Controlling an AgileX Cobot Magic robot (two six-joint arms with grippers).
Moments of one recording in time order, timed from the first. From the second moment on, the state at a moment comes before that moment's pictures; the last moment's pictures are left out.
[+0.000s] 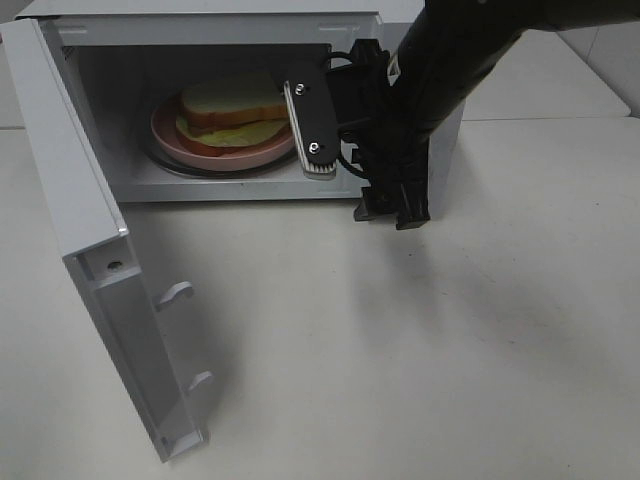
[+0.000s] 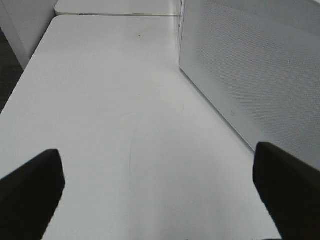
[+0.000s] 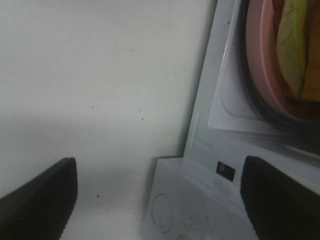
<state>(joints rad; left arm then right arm) 0.01 0.00 -0.50 -0.01 1.04 -0.01 0.62 1.79 -1.28 -0.13 0.54 -1.13</state>
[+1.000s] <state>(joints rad) 0.01 0.00 -0.50 -0.01 1.04 -0.01 0.66 2.10 -1.61 -0.12 0.50 -1.13</state>
